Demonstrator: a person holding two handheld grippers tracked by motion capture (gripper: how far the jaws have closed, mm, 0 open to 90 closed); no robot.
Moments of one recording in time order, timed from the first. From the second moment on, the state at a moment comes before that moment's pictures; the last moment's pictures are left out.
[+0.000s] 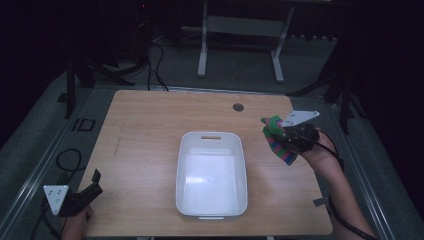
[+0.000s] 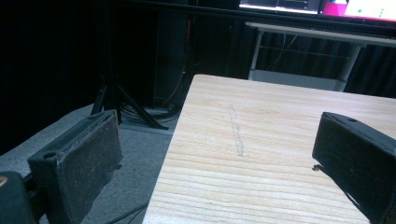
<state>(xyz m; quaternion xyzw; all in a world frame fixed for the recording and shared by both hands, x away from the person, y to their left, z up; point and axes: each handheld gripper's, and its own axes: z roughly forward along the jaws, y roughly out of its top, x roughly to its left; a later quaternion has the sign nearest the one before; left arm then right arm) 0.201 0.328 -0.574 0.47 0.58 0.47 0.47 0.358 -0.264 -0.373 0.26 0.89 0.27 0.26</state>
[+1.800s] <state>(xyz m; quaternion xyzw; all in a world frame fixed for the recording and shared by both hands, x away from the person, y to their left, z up) 0.201 0.328 -0.574 0.47 0.58 0.46 0.47 0.402 -0.254 -0.508 0.35 0.88 0.26 0.19</state>
